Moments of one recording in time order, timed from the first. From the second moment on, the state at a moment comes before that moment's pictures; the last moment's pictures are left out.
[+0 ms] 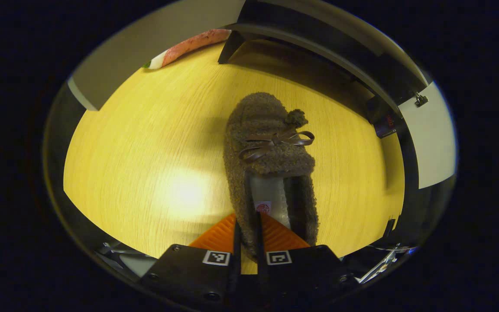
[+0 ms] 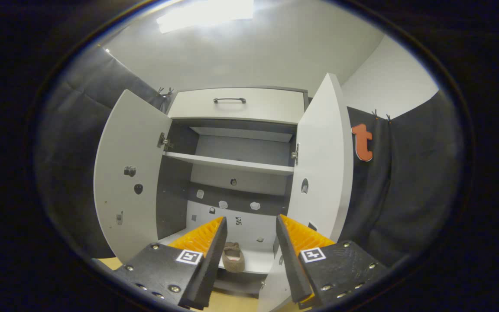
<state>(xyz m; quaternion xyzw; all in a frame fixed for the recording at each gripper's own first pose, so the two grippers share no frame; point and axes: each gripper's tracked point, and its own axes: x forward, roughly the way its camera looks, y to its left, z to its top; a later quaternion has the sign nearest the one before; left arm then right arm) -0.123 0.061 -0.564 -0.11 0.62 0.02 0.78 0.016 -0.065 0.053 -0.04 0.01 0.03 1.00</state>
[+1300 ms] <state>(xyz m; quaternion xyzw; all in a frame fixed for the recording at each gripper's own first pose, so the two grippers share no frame) 0.090 0.004 -0.341 -0.11 0.36 -0.10 0.92 -0.013 -0.093 0.078 -0.03 -0.05 -0.01 1.00</state>
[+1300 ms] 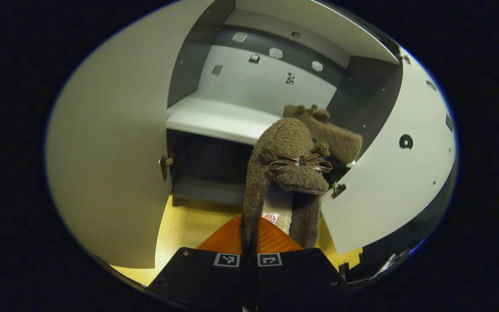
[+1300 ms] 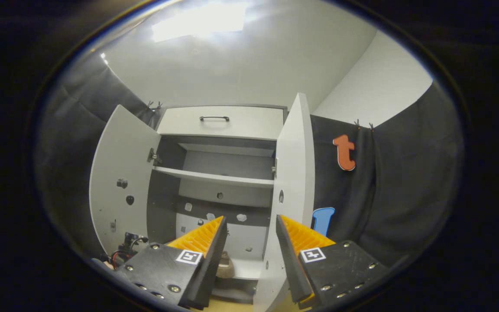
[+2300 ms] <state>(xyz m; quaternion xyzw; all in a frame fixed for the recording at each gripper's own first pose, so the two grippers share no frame) 0.266 0.028 -0.296 -0.10 0.33 -0.03 0.94 -0.061 -0.140 0.094 -0.08 -0.08 -0.10 0.99</state>
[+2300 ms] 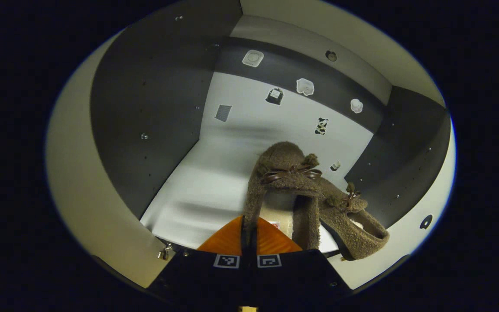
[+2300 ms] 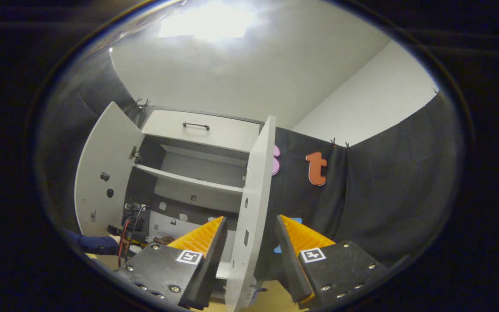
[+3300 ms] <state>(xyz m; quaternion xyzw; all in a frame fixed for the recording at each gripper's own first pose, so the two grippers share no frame) 0.281 0.038 -0.266 0.01 0.32 -0.01 0.95 -0.065 -0.178 0.058 -0.05 -0.03 -0.15 0.99</state>
